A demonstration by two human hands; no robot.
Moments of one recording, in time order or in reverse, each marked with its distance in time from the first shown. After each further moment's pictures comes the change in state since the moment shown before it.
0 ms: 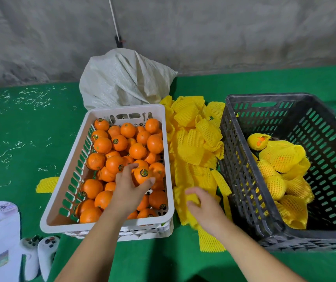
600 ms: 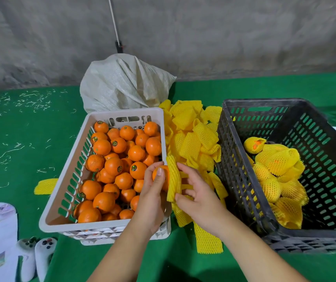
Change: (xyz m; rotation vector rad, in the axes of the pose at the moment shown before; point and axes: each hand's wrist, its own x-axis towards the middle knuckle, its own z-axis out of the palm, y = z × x) left_hand -0.050 0.056 0.056 -1.048 -0.204 -0.009; right_hand -0.031 -0.072 -0.026 0.355 -0.112 -0.308
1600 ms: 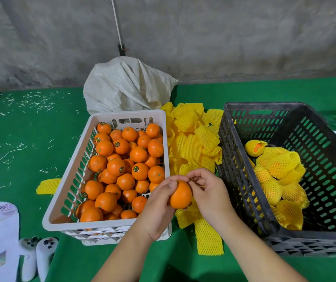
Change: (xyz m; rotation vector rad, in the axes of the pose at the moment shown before) left_hand -0.010 -0.004 0.001 0.142 -0.185 -0.044; right_hand 0.008 0.005 -0.008 -0.172 0.371 0.008
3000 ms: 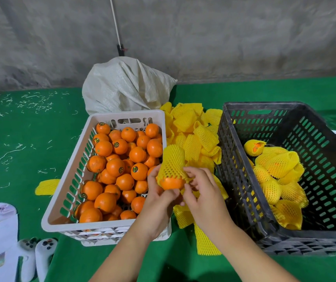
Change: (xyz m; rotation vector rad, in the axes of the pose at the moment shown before) left_hand 0.006 -0.011 -0.005 -0.128 0.074 0.092; right_hand -0.013 0.005 0.006 -0.241 0.067 -0.355
